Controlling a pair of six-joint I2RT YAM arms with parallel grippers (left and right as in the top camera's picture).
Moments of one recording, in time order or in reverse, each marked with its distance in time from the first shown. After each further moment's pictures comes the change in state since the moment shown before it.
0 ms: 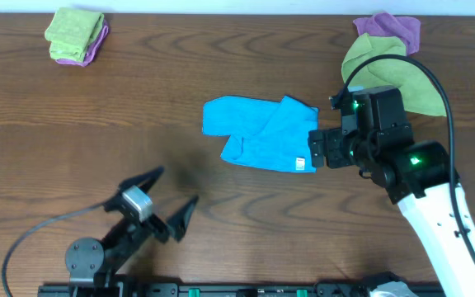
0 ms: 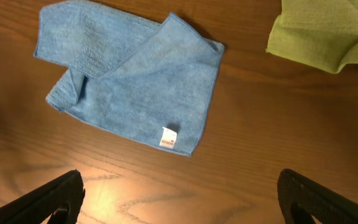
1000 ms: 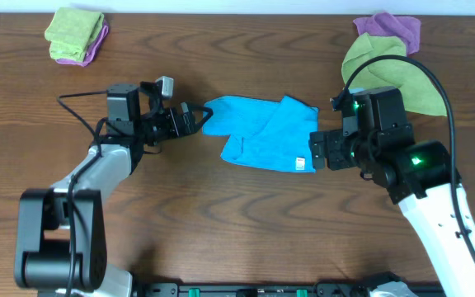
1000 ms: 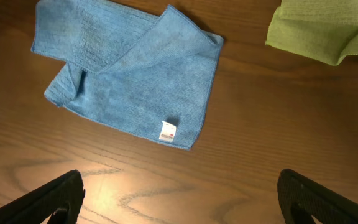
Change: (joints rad) left arm 0.000 1.595 0.706 0.107 0.203 -0.227; right arm 0.000 -0.001 0.007 -0.031 0.001 0.008
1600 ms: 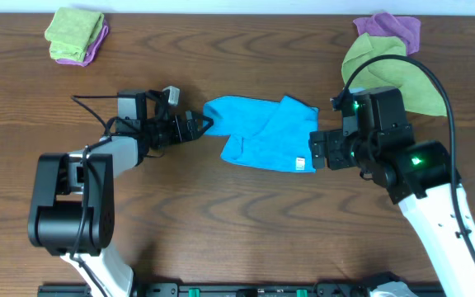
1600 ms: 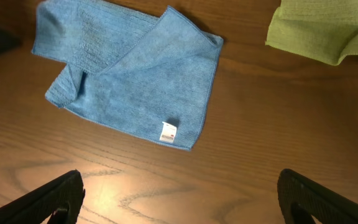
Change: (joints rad) left arm 0.005 0.204 0.037 0.010 -0.019 0.100; right arm 0.000 0.000 0.000 0.002 0.000 0.009
